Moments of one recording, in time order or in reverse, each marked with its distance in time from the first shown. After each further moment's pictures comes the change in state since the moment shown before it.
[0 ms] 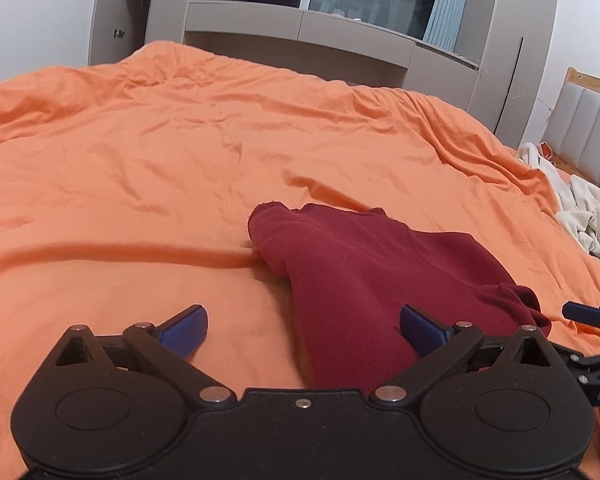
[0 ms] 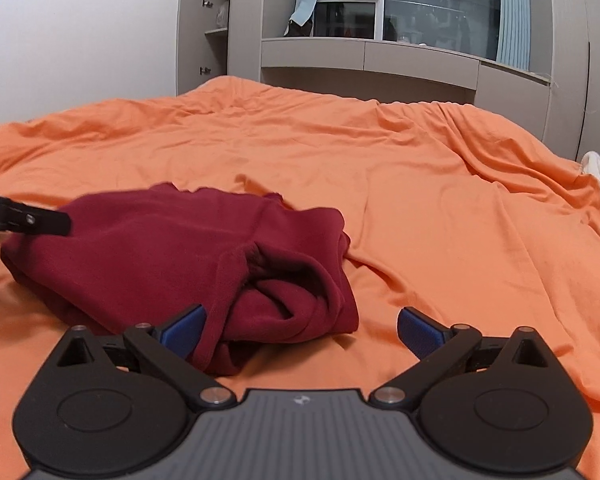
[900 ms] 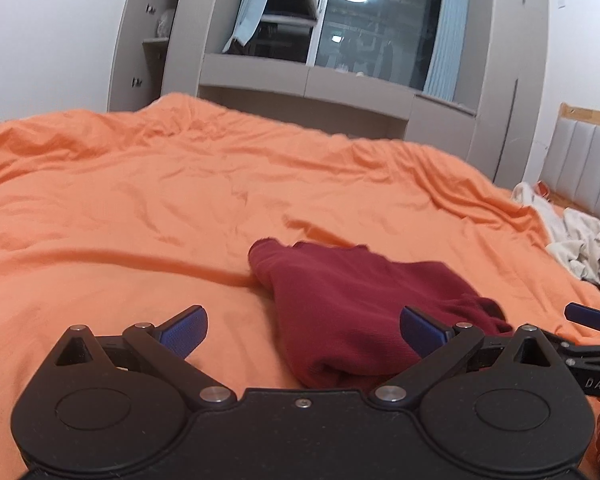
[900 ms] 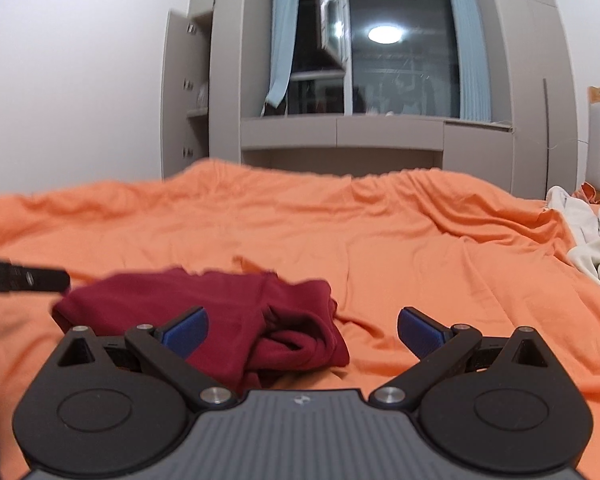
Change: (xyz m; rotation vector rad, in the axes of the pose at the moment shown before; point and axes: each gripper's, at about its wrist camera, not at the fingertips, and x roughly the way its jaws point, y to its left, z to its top) left arm -0.065 -0.025 -0.033 -0.004 -0.193 0.028; right arm -0.085 0.003 -0.015 0.104 -0.278 -0.032
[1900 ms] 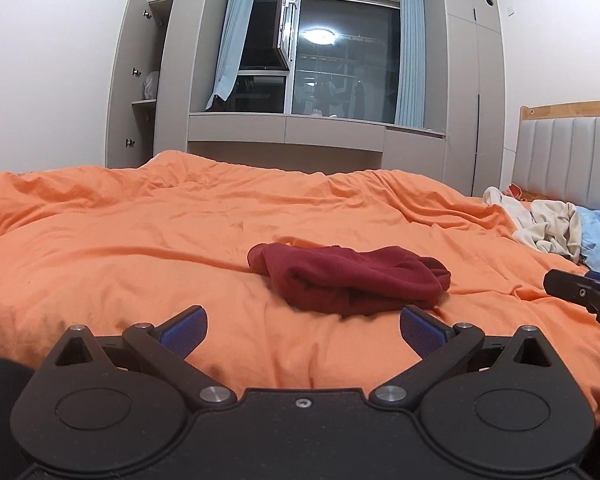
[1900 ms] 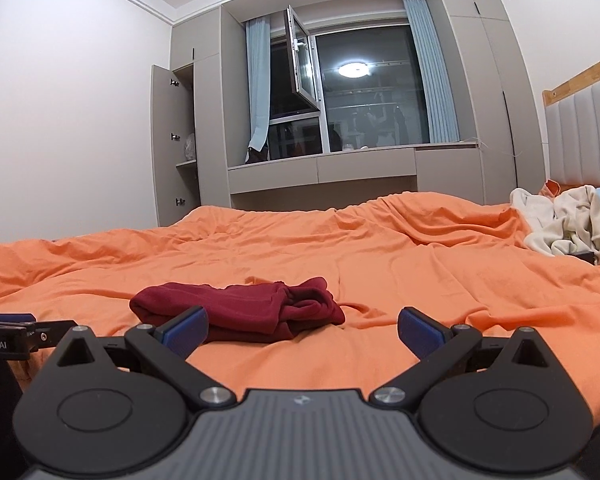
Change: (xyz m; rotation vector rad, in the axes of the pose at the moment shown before) left arm -0.126 -0.016 -0.078 0.116 -0.140 -0.007; right arm -0.132 0.021 -0.049 0.087 -0.118 -0.042
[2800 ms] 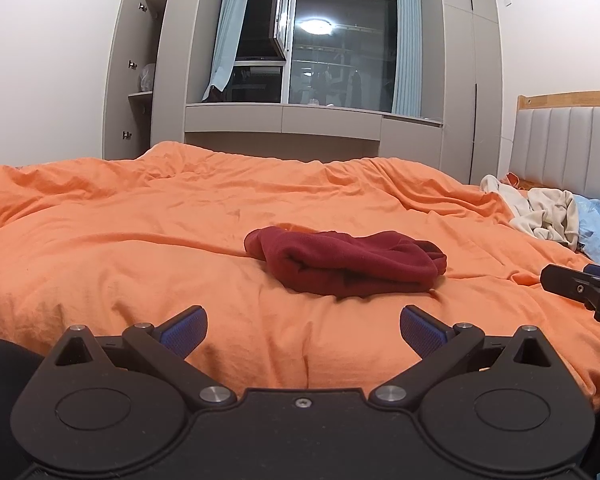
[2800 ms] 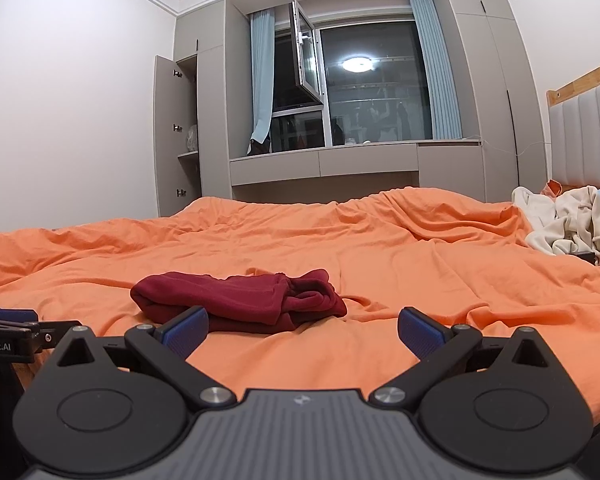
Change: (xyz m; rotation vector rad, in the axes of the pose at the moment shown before) left arm 0.000 -0.003 -0.005 0.012 0.032 -0.003; right arm 0.003 0.004 -0.002 -0.018 0.019 0.002
